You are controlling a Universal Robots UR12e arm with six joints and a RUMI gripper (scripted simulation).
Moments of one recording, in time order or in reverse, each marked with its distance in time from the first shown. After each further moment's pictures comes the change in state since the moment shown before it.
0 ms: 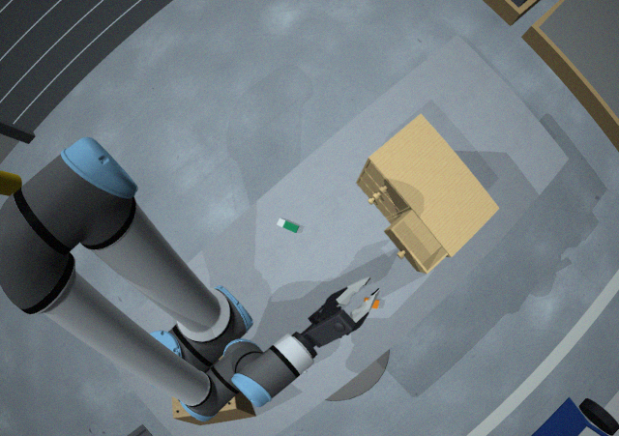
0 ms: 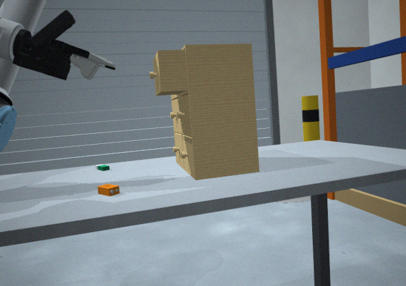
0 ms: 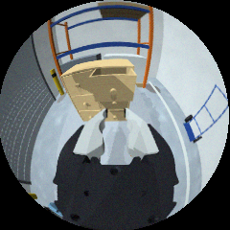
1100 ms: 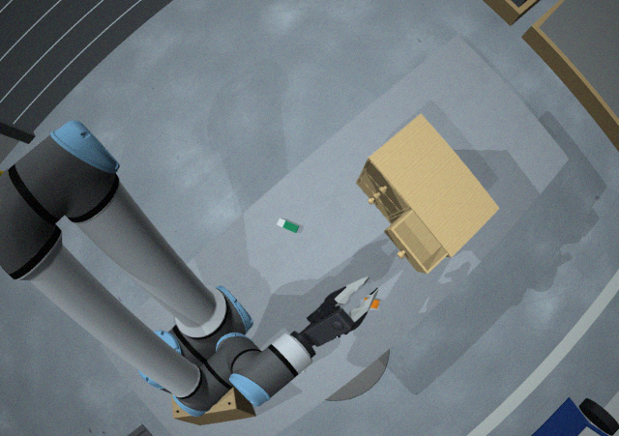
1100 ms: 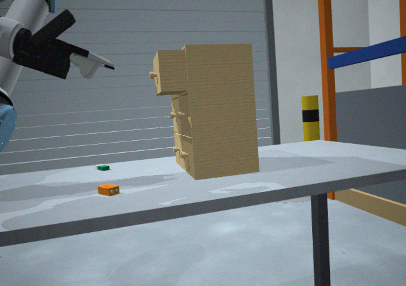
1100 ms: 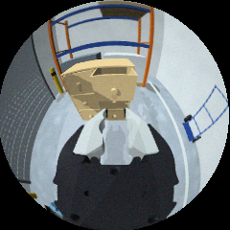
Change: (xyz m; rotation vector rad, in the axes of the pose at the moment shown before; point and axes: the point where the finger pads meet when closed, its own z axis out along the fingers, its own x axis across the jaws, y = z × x) arm -0.003 -0.001 -0.002 -0.013 0.005 -0.010
